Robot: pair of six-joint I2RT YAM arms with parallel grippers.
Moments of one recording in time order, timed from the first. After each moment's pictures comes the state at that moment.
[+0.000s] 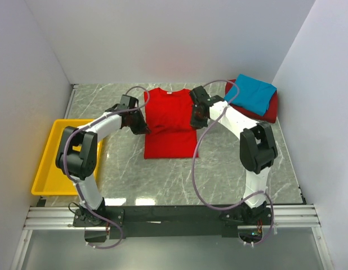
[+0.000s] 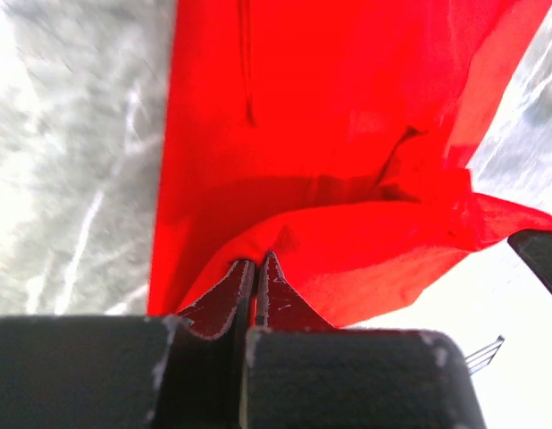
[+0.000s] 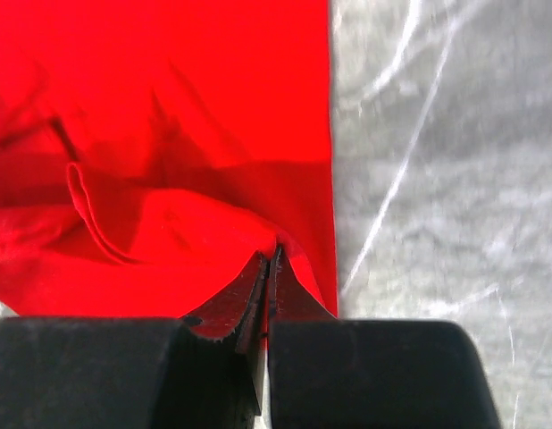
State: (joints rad) left arm -0.31 1.80 1.21 -0.38 0.26 -0.74; right arm 0.47 1.92 1.54 -0.75 0.10 0.61
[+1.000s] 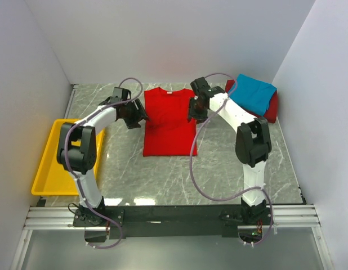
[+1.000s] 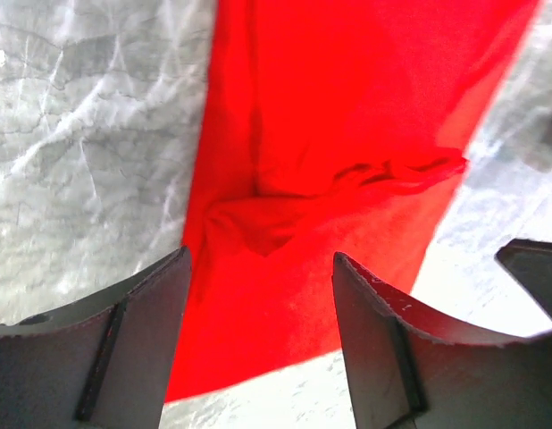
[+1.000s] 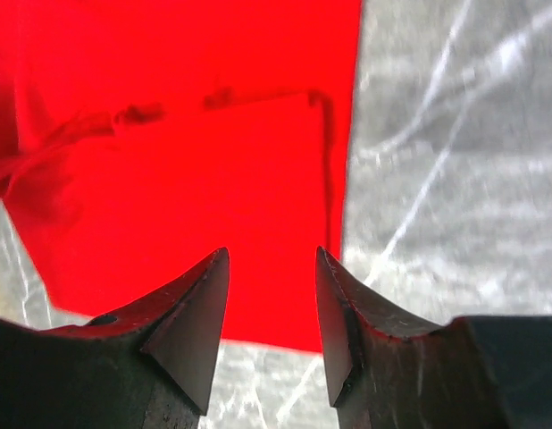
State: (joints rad) left arm -0.20 1.90 1.36 -0.41 0.31 -0.69; right arm 0.42 2.08 1.81 -0.86 -0.01 0.51
